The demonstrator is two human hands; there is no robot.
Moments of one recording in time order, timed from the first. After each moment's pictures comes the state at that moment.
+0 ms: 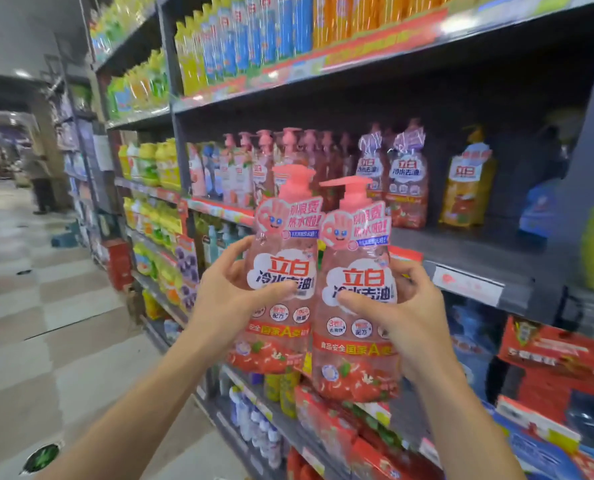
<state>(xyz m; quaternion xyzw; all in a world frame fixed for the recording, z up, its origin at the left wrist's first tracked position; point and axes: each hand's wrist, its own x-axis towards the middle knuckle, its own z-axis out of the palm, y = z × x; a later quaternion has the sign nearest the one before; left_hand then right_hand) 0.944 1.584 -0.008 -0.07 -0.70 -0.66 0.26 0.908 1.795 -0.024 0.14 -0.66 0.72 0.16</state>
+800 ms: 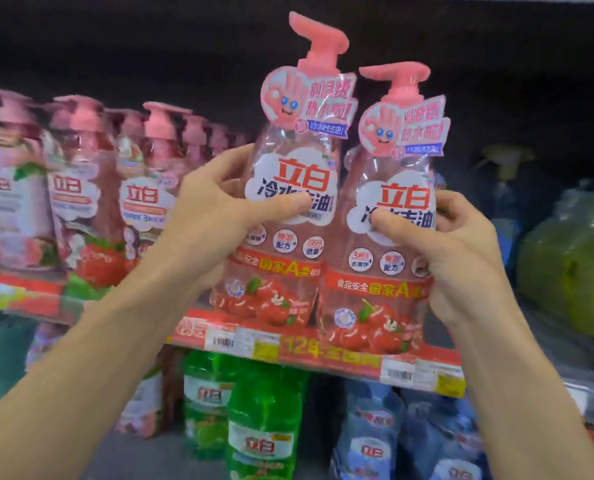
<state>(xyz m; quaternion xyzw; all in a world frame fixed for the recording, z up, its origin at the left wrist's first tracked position) 0.597 1.556 0.103 -0.32 -0.59 -0.73 0.08 0.683 1.748 0.091 0.02 -0.64 0.65 0.40</state>
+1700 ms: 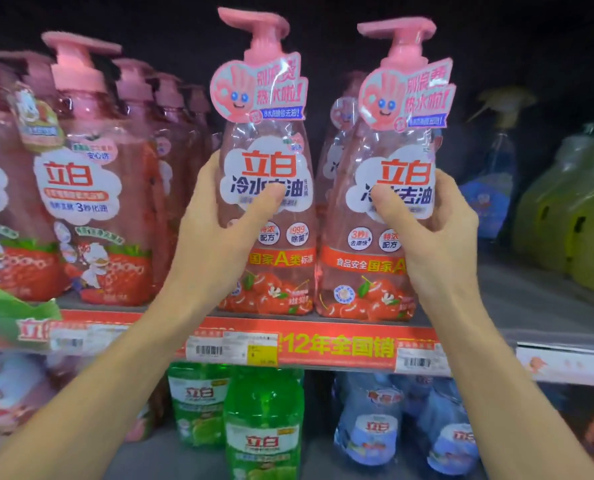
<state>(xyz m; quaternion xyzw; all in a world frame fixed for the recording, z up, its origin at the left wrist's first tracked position) 0.528 1.588 0.048 -0.35 -0.63 -0.67 0.16 0.633 1.759 0.053 -0.02 -0.67 0.54 0.51</state>
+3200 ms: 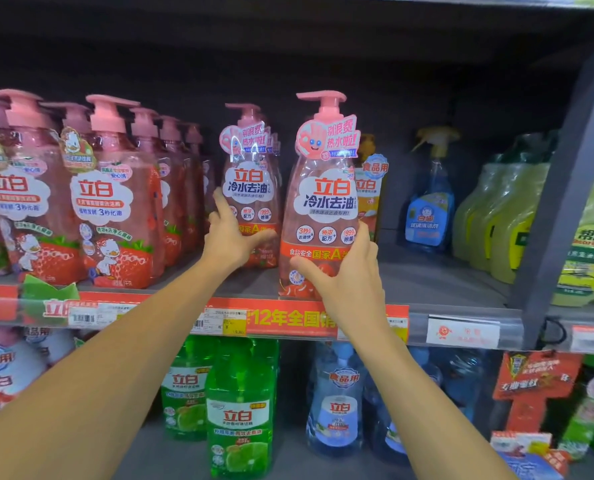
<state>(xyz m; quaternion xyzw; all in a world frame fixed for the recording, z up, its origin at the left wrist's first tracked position) 0.483 1.637 0.035 -0.23 -0.82 -0.50 0.17 0.652 1.747 0.007 -0.19 -0.83 0.31 0.42</state>
